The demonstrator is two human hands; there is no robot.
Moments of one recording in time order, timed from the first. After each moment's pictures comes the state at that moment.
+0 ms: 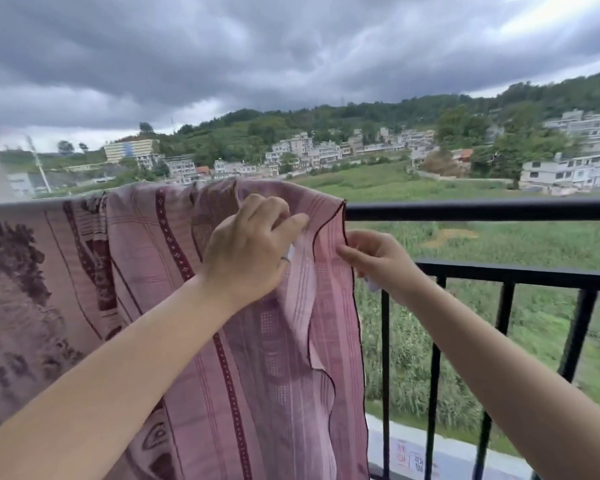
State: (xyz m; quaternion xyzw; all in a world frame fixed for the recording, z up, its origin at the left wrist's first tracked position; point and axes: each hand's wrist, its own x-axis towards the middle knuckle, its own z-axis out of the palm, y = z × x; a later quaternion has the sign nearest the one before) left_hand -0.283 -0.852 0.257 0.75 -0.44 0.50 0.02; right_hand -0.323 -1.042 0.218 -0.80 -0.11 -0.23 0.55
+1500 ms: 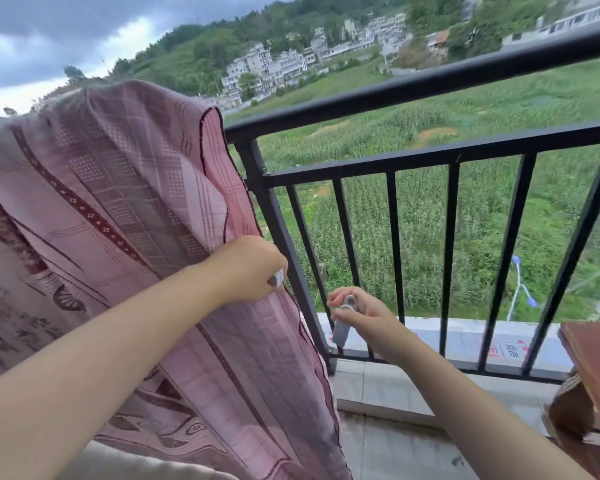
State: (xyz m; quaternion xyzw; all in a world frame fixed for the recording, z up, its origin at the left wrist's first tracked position) left_hand -0.317 -0.918 0.168 0.84 -0.48 0.03 -0.24; right_hand -0.401 -1.058 0.009 -0.71 0.01 -0.09 0.70
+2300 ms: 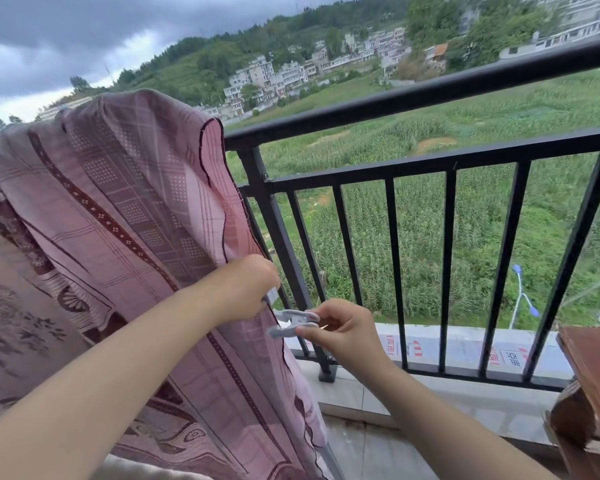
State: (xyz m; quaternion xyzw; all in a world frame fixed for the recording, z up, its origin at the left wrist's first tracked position) left_hand -0.326 -0.900 0.158 0.87 -0.46 -0.02 -0.20; right_hand -0.406 -1.011 0.023 -0.71 0.00 -0.29 0.64
